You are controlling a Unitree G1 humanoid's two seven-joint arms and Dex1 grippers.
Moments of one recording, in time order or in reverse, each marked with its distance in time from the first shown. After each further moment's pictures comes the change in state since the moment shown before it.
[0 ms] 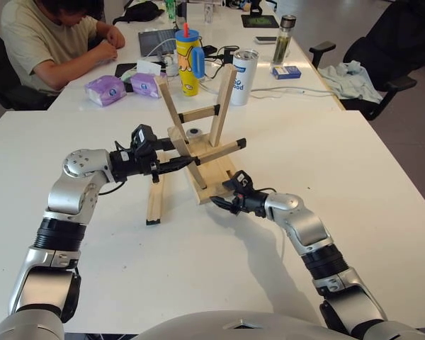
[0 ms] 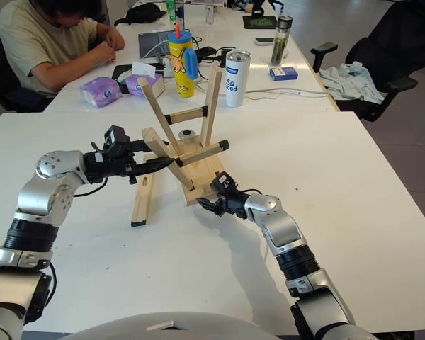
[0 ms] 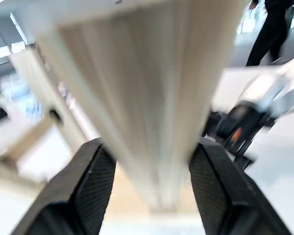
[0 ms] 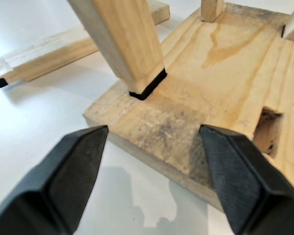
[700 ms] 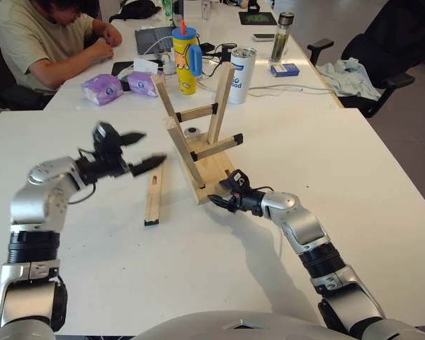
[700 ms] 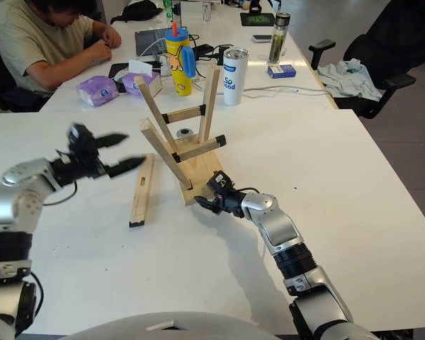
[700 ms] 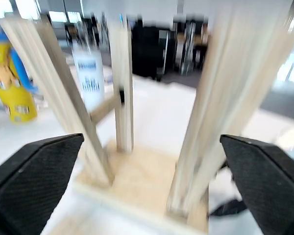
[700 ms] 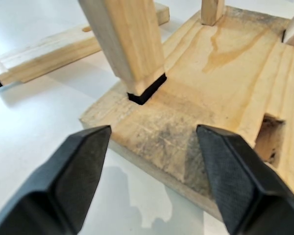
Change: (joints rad) left arm 0.007 0.026 0.388 -0.171 -0.394 0.266 0.124; right arm -0.012 0.003 0.020 0.012 -0.004 -0.033 -0.020
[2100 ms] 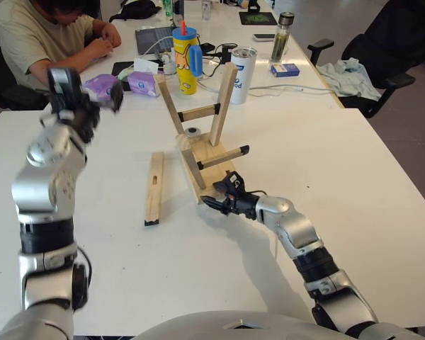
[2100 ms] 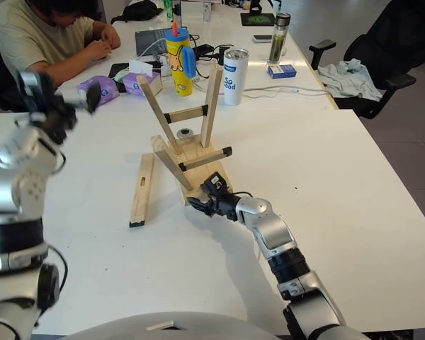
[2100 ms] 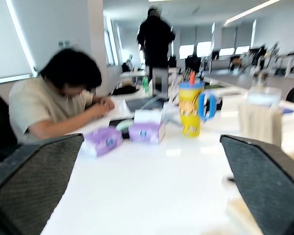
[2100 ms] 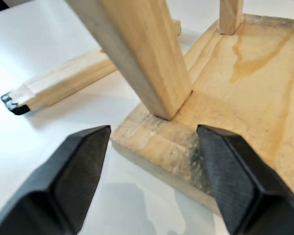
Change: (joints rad) left arm 0.194 -0.140 -0.065 -0.322 0.399 0.119 0.891; right arm 0.118 0.065 -0.054 -0.060 0.084 -0.051 -0.045
